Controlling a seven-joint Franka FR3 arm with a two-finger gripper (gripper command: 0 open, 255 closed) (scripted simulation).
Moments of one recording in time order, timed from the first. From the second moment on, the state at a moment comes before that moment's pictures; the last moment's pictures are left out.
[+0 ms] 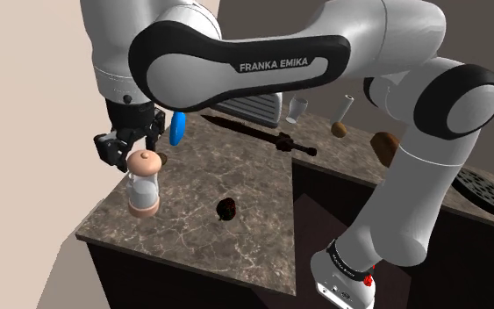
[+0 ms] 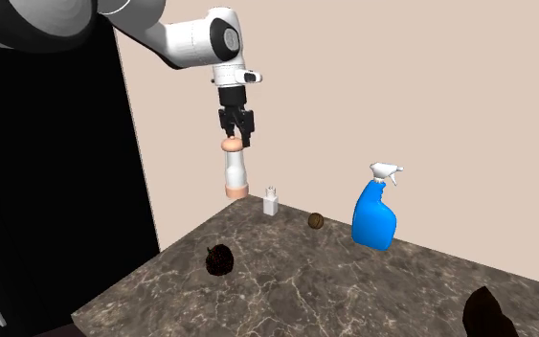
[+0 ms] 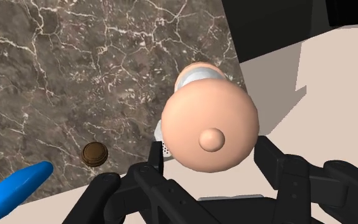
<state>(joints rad) 0.23 0.29 0.55 -1.60 -0.25 1.84 0.56</state>
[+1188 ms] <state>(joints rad) 0.26 0.30 0.56 -1.34 -0.25 1.59 0.53</state>
